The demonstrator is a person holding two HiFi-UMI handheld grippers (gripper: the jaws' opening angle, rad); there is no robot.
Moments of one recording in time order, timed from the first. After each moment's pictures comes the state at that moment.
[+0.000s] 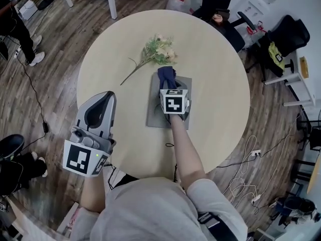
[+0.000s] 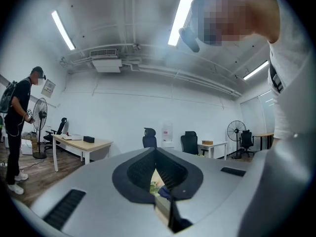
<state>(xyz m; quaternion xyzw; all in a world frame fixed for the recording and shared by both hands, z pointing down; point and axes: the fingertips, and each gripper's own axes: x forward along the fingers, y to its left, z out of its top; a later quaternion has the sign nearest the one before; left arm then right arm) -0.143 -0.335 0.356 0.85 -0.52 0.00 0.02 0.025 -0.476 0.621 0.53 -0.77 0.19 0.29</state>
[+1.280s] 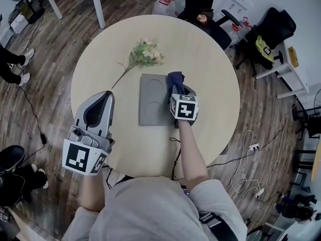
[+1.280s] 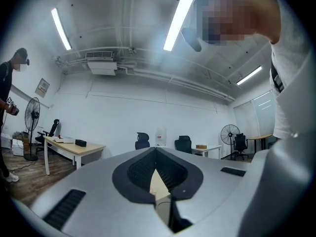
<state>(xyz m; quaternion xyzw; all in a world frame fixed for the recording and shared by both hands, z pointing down) -0.116 -0.324 0.335 0.87 -0.49 -0.02 0.00 0.115 -0.444 0.581 0.59 -0.74 0.21 0.24</state>
